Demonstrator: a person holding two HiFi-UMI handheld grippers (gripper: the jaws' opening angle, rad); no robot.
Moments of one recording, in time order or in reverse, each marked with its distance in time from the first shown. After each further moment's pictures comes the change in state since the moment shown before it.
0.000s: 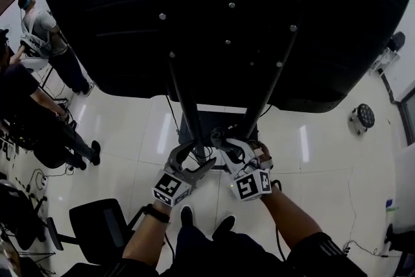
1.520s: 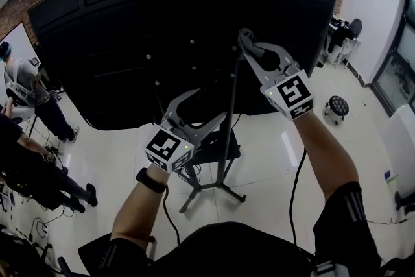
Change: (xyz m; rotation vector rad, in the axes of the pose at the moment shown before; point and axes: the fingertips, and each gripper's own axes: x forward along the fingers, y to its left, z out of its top) left arm 0.026 -0.060 0.286 0.281 -0.339 -0.264; right arm -0.114 -0.305 0.192 -0.068 -0.155 -0.353
